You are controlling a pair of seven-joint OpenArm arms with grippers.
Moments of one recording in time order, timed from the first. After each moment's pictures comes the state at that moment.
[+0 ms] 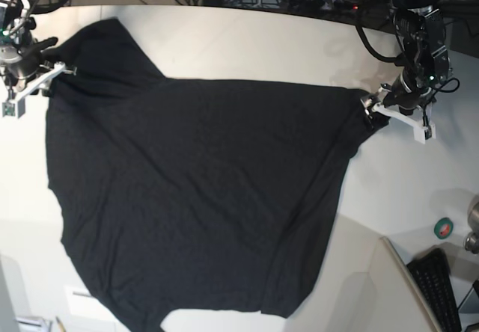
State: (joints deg) left arm 6.8 -14.4 -23.9 68.2 -23.6 -13.4 31.6; right arm -24.7 9.2 23.8 95.7 13.6 12.8 -39.2
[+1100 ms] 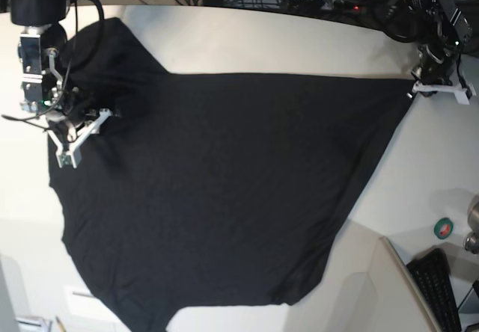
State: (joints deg) left arm 10.8 -9.5 -46.2 71.1 -24.1 -13.5 32.2; right arm -2.6 12.2 5.5 68.0 13.5 12.4 -37.3
